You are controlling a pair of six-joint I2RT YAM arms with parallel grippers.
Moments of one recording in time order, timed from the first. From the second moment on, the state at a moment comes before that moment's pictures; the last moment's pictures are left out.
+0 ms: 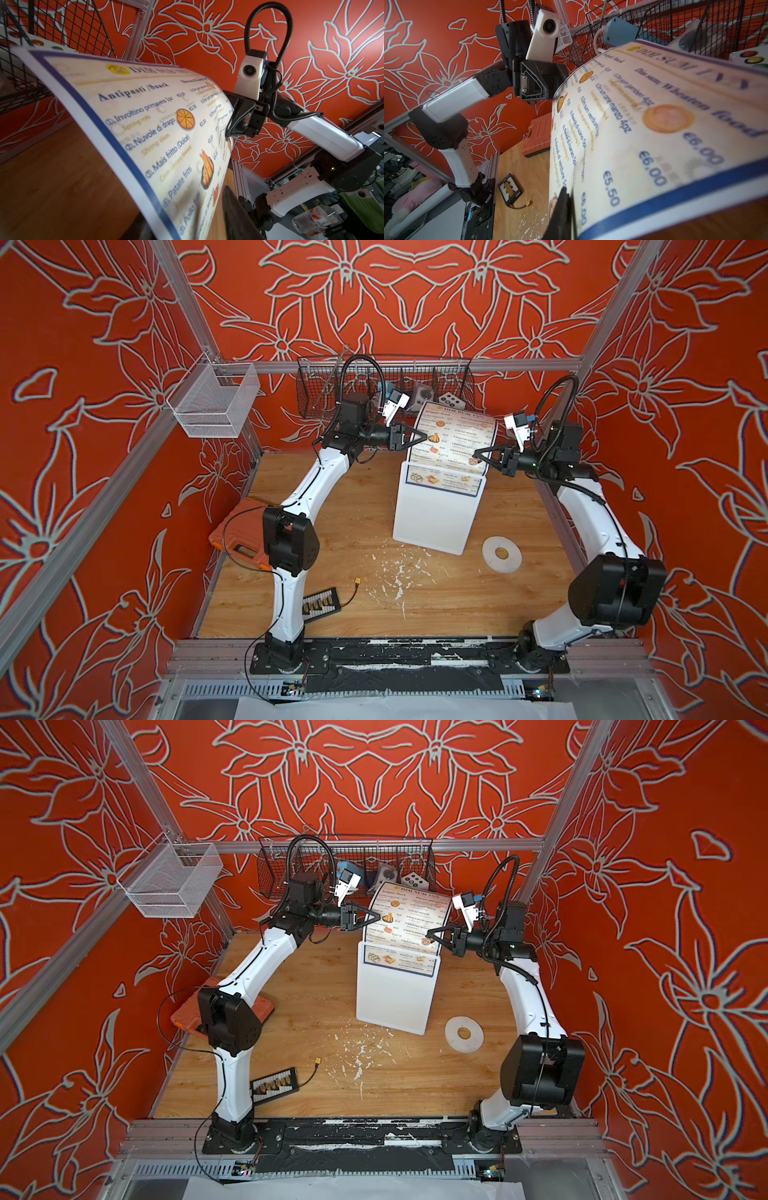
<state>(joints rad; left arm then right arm) -0.31 2.08 2.13 -0.26 1.11 -0.33 -0.07 1.56 1.48 -0.32 -1.27 -0.04</state>
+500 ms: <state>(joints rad) -0.32 2.08 2.14 -0.23 1.12 -0.33 -0.07 1.56 1.48 -0.28 -1.27 0.03</state>
